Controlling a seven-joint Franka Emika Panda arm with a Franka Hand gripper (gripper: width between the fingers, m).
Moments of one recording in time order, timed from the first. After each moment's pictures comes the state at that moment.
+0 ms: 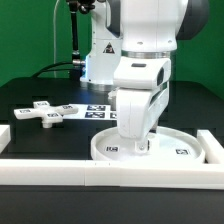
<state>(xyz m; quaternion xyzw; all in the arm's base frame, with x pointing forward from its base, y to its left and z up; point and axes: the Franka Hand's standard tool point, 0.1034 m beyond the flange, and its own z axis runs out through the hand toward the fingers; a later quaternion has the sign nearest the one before) 0.566 0.036 0.014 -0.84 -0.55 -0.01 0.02</state>
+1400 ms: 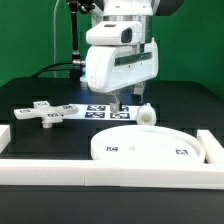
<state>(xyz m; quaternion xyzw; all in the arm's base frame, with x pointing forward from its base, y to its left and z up) 0.491 0.007 0.061 -0.91 -0.41 -0.03 0.00</state>
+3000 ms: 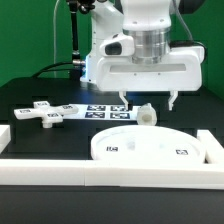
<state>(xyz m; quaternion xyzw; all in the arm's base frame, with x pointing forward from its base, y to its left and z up) 0.461 0.057 0.044 -0.99 0.10 0.10 0.05</state>
